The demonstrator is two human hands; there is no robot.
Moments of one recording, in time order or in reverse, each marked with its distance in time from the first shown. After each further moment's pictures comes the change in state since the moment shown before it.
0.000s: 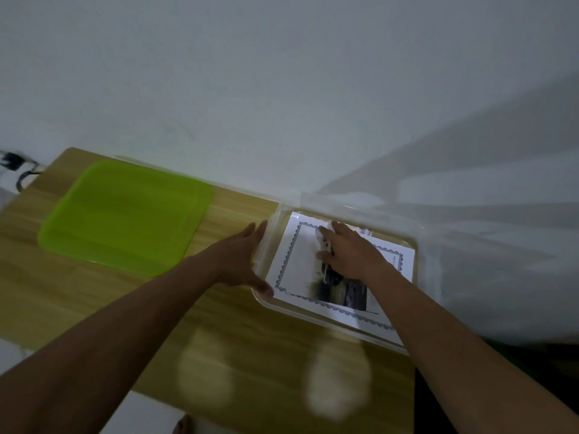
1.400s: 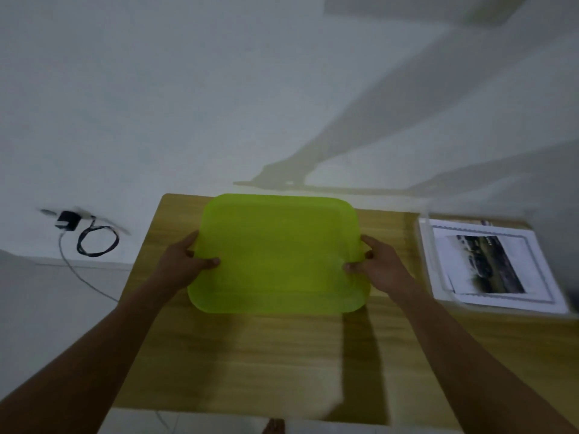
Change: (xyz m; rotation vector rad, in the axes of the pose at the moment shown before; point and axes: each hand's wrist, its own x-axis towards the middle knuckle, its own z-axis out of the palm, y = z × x) left_hand -0.087 -0.441 -0.145 -0.693 0.287 -0.327; right_hand 0.097 -0.341 0.031 1.025 0.268 0.570
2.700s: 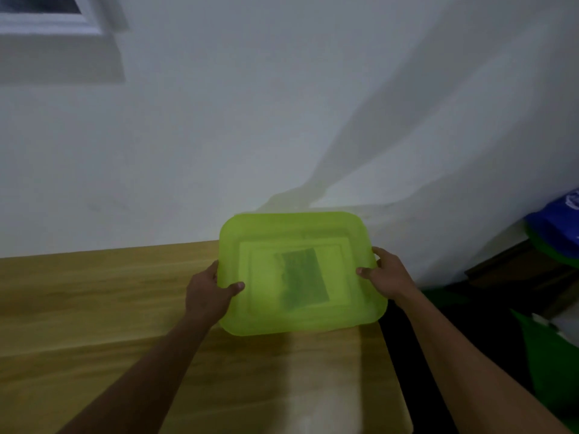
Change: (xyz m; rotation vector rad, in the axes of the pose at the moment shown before) left_hand -0.131 0.248 0.405 0.145 0.062 0.283; right_hand 0.012 0.210 -0.416 -0.008 0.254 0.056
